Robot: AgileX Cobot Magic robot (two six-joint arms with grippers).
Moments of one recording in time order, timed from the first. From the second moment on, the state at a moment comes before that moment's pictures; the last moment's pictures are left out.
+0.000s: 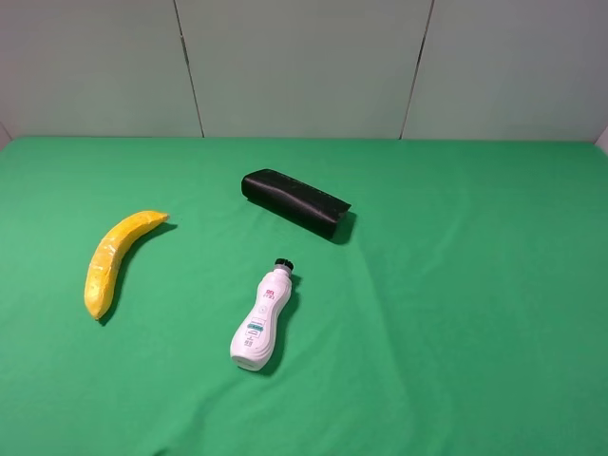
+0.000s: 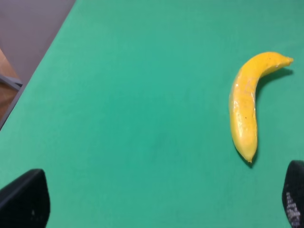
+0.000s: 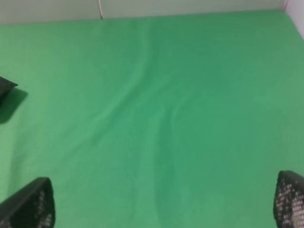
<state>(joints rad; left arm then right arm) 0.16 0.00 -0.50 0.10 1.05 -0.09 0.00 -0.01 -0.49 -0.01 1.02 0.06</state>
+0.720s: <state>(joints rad) 0.16 0.00 -0.50 0.10 1.05 -0.09 0.00 -0.01 -0.49 -0.01 1.02 0.06</state>
